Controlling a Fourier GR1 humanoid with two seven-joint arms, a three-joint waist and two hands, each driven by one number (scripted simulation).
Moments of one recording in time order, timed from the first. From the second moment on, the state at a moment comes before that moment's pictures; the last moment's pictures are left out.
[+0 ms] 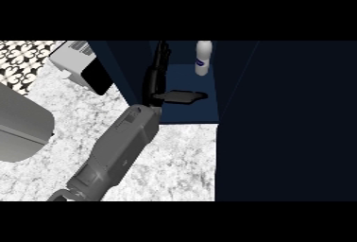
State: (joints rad) left arm -0.90 0.00 -0.33 -0.57 0.61 0.36 -0.65; right arm 0.92 -0.09 0.09 -2.41 -0.23 0.47 -0.20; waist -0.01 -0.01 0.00
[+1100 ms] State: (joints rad) left arm -0.29 0.17 -0.61 -1.41 0.62 0.31 -0.51; right arm 0.95 -0.22 0.13 -2.43 -0.18 0.59 -0.24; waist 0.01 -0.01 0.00
